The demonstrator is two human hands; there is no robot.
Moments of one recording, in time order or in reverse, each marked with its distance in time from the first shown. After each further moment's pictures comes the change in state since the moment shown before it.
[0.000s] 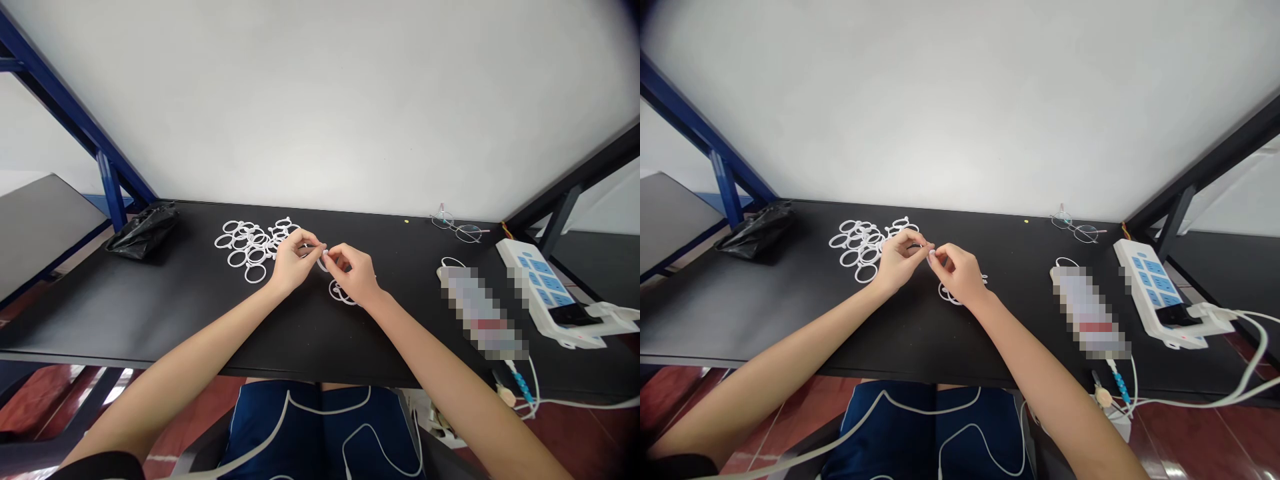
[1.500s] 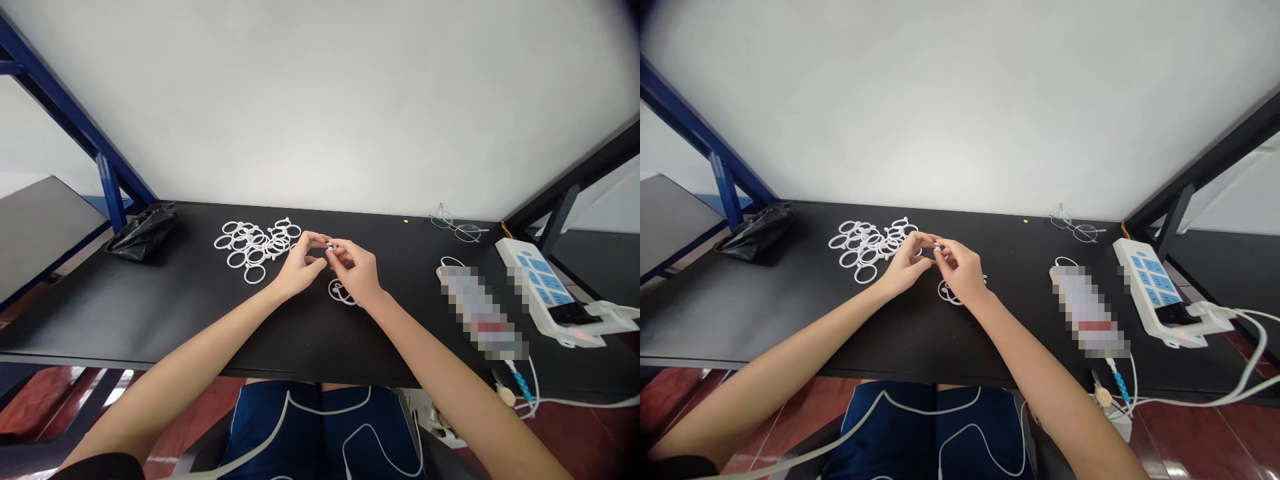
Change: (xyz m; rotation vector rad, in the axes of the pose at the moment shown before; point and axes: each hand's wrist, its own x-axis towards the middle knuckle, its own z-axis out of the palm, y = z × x) left_hand -0.003 -0.006 -0.004 0.156 -0.289 -0.018; right_hand 0.001 0.007 0.002 0.032 0.096 0.000
